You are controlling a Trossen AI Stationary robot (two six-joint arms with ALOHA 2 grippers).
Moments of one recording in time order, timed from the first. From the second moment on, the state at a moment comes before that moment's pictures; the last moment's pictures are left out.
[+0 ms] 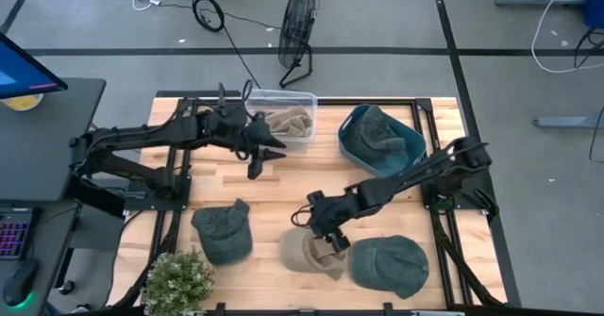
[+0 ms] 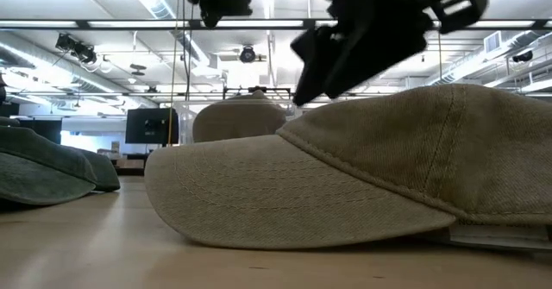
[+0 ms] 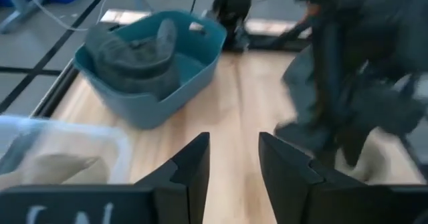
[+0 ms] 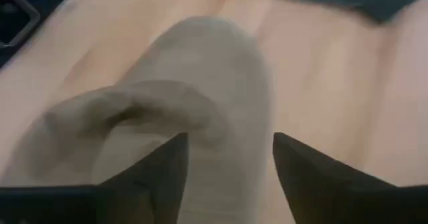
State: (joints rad) left arm 0.19 1.23 1.06 -0.28 0.18 0.02; right arm 0.30 1.79 1.17 -0.27 -0.10 -0.18
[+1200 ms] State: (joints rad) left arm -0.30 1.23 1.06 -0.49 -0.03 -0.41; right arm 0.24 1.69 1.16 -0.24 0.59 -0.19
